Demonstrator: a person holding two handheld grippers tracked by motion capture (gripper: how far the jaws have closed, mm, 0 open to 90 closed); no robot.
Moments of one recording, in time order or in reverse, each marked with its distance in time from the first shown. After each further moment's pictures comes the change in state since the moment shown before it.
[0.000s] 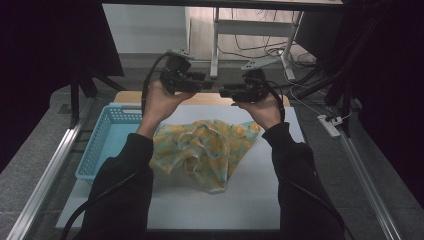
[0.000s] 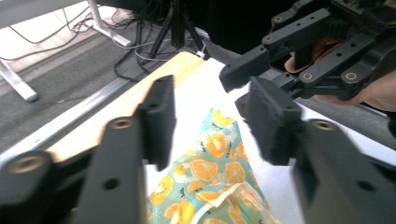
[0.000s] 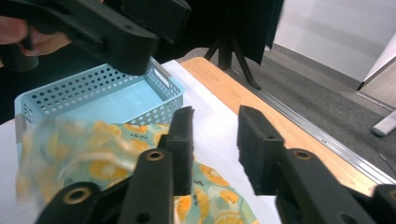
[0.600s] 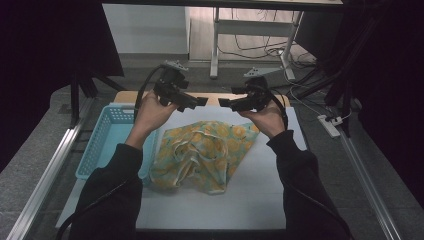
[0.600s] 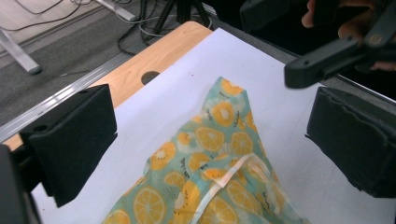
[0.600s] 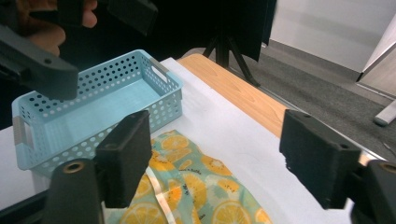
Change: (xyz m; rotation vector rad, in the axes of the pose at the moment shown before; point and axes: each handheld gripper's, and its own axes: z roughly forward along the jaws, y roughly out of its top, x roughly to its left) left arm 0.003 -0.035 0.001 0.077 0.030 -0.009; right arm 0.002 -0.021 -0.002 -0.017 -0.017 0.052
